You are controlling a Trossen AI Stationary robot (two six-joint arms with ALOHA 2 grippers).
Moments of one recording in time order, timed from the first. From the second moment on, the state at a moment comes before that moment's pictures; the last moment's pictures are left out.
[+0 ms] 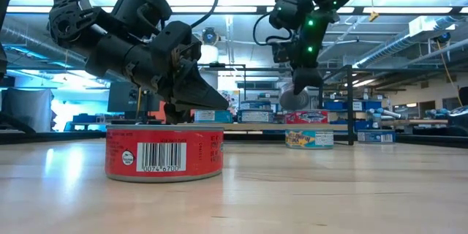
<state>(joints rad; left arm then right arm) -0.04 1.71 0.53 0.81 0.00 -0.46 -0.50 1.68 1.25 -0.59 0.58 -0.60</state>
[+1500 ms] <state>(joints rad) -0.04 1.71 0.53 0.81 0.03 -0.47 -0.54 1.68 1.35 -0.81 0.39 -0.49</state>
